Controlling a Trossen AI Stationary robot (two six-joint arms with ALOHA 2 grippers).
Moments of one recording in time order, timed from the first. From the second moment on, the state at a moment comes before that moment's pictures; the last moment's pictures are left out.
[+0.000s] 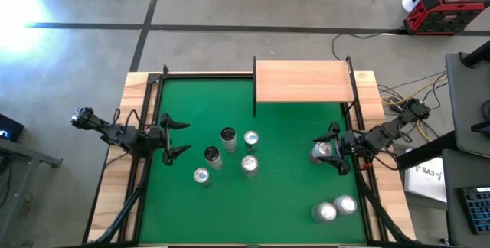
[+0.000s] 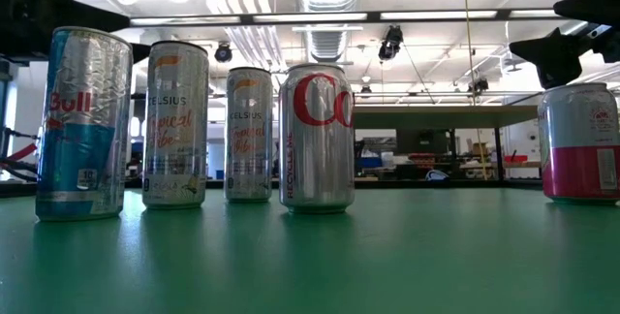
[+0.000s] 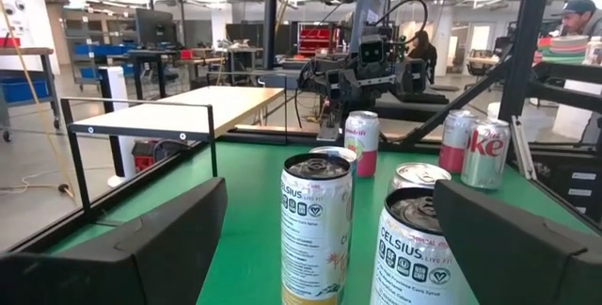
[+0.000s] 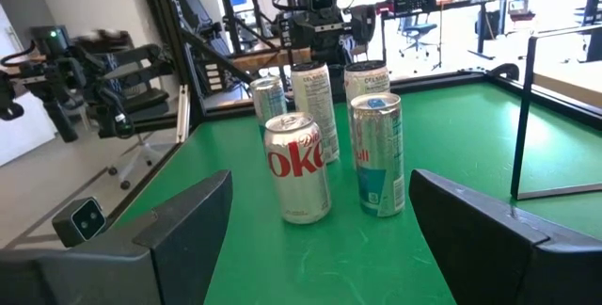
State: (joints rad) left arm -0.43 0.00 0.01 0.08 -0.59 0.01; right arm 0.57 0.08 0.04 -0.02 0.50 0.18
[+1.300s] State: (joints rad) left arm -0.43 0.01 0.02 0.08 -0.59 0.01; right arm 0.57 0.08 0.04 -0.02 0.50 -0.26
